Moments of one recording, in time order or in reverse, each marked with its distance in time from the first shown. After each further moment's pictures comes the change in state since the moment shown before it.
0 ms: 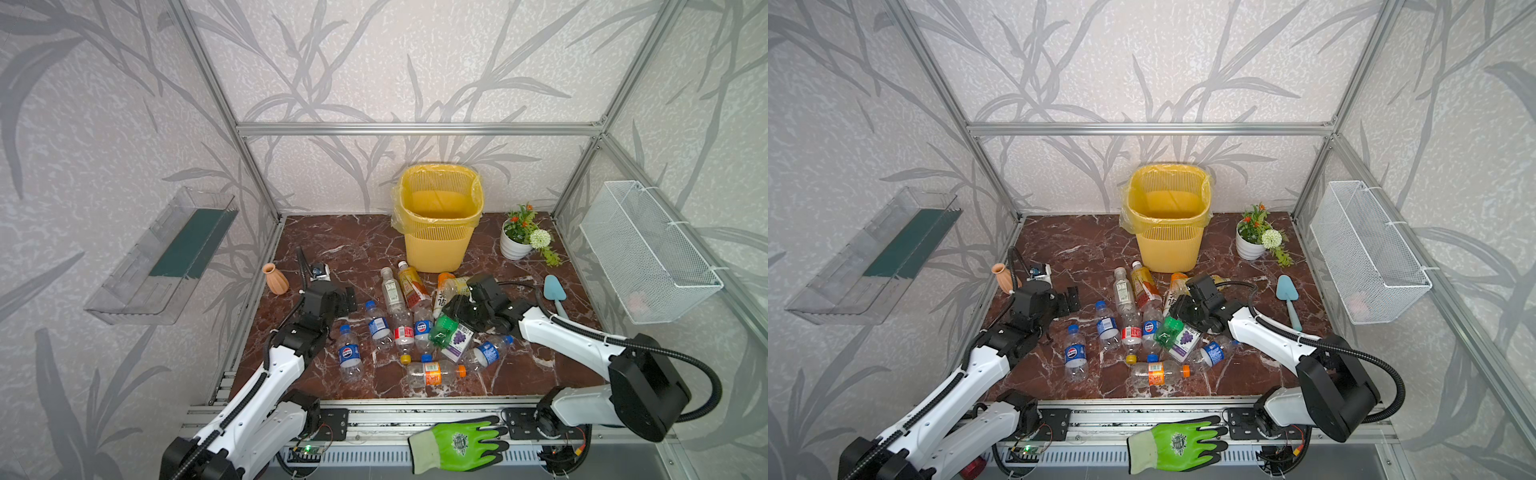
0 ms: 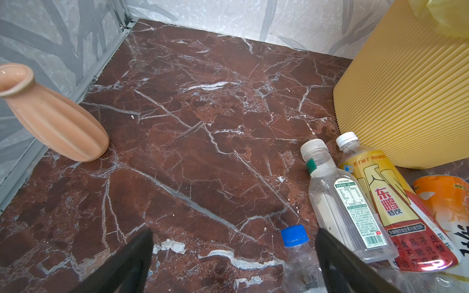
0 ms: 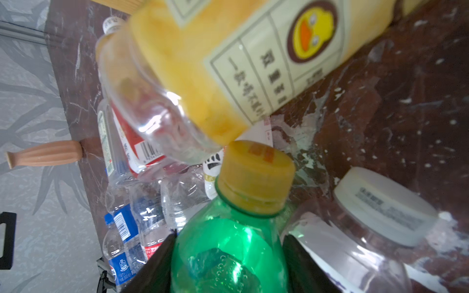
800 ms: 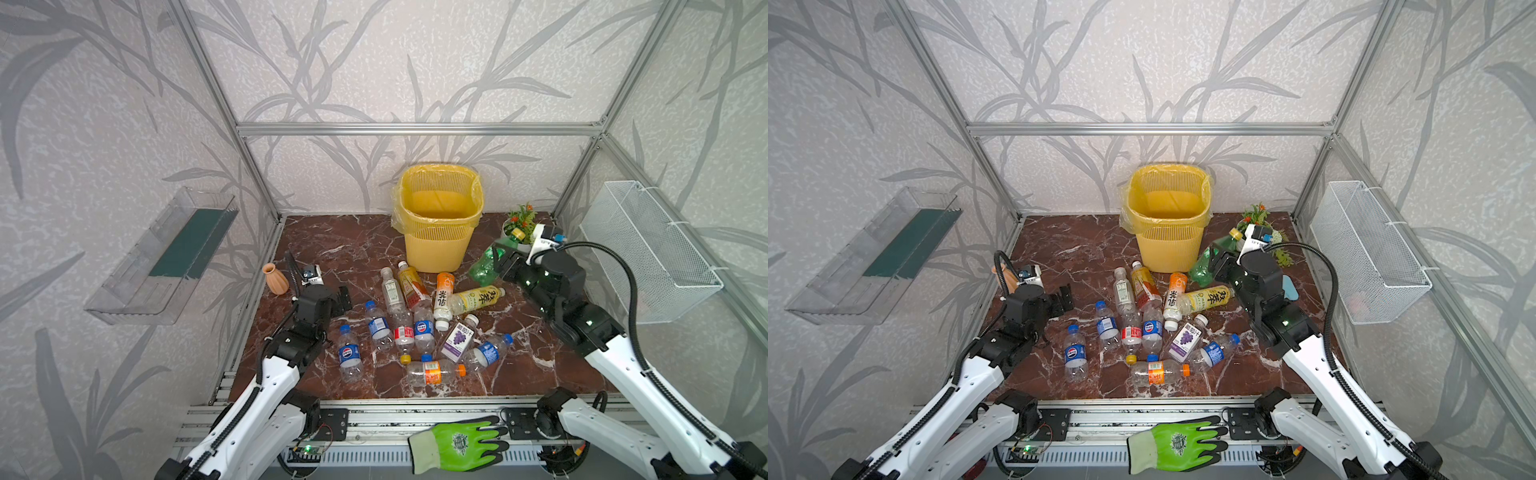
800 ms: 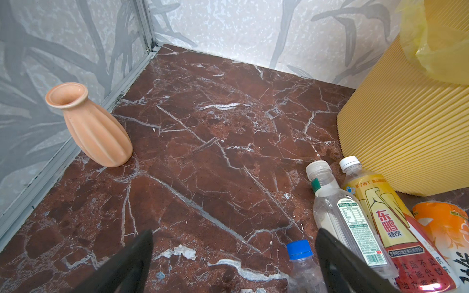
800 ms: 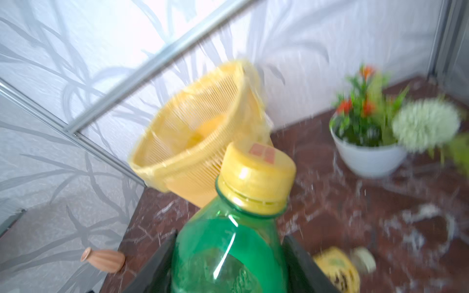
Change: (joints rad) left arm 0.000 -0.080 -0.017 0.000 -0.071 -0.018; right arm -0.130 -0.440 0.251 0.066 0.426 -0.496
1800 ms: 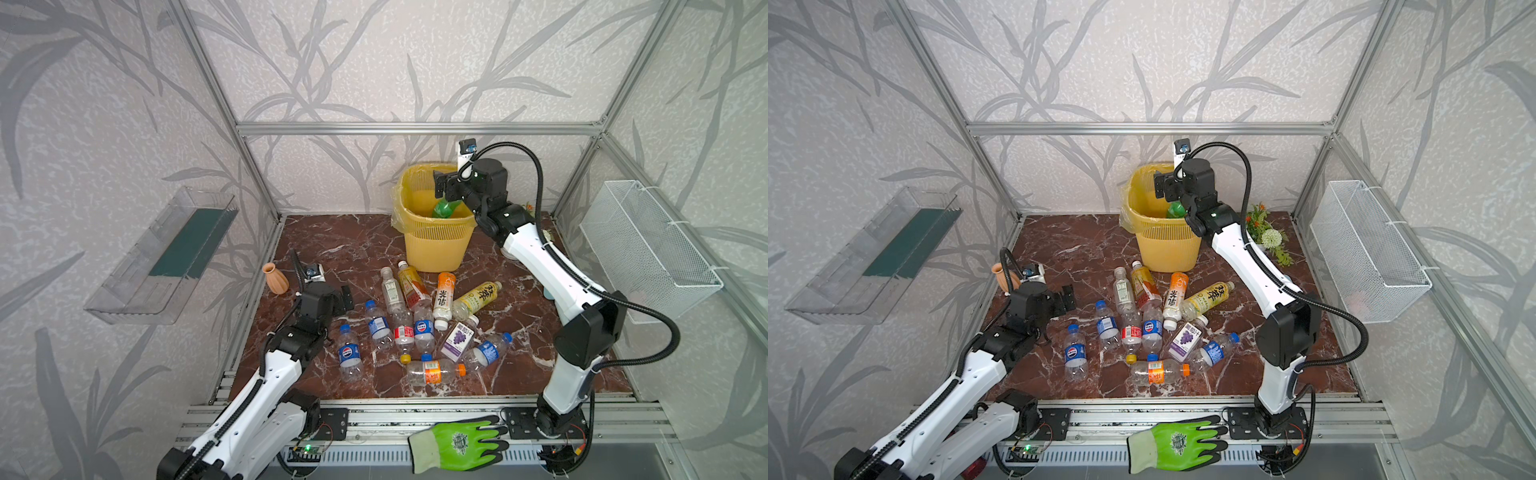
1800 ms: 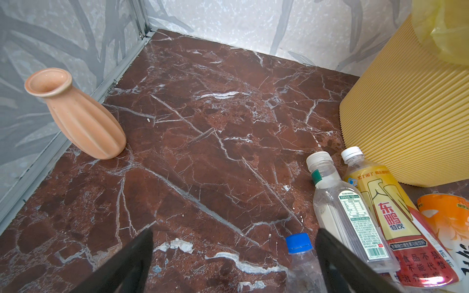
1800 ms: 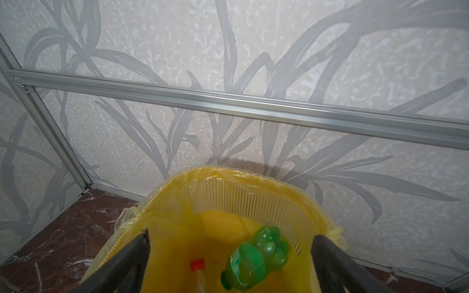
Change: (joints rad) left arm 0.000 0.031 0.019 -0.027 0.019 -0.014; right arm -0.003 0.858 0.864 0.032 -0.055 -0.512
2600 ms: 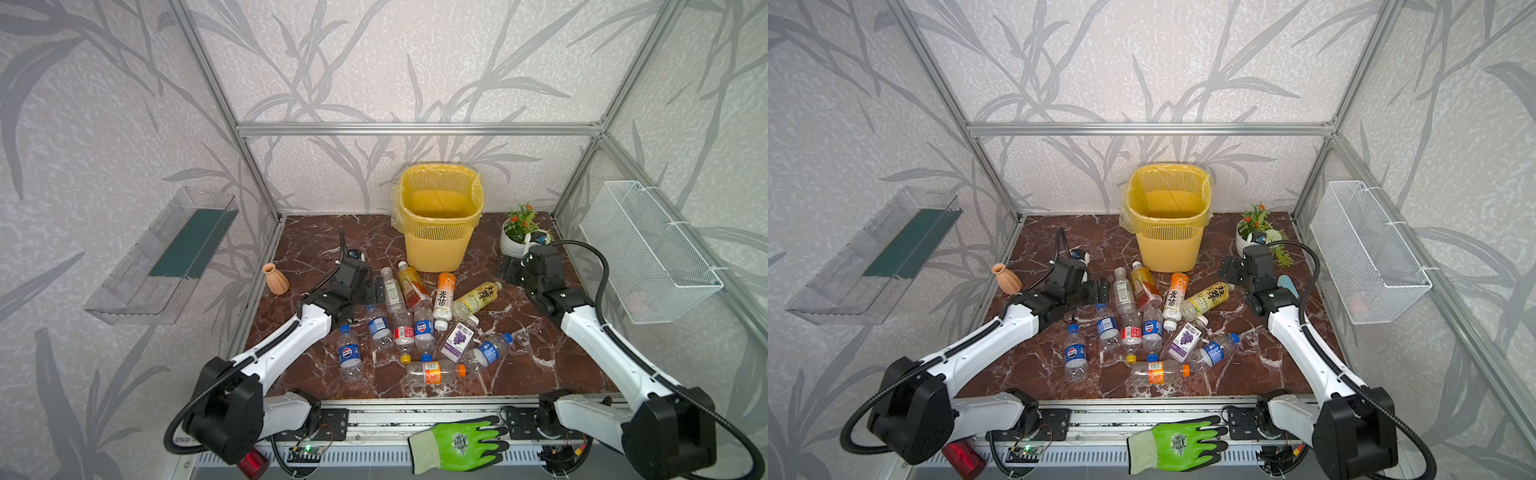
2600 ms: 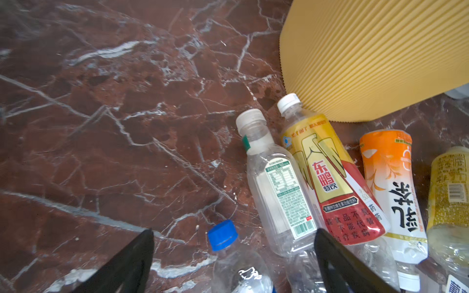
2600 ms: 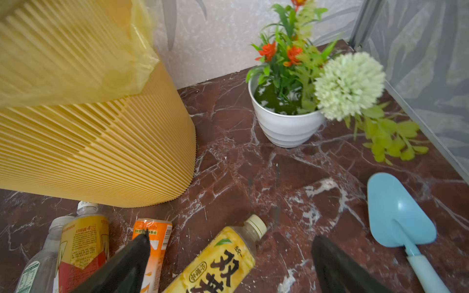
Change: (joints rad) left arm -0.137 0.470 0.277 -0.034 0.218 -0.005; right arm -0.286 -0.652 -1.063 -0.050 -0.058 0.374
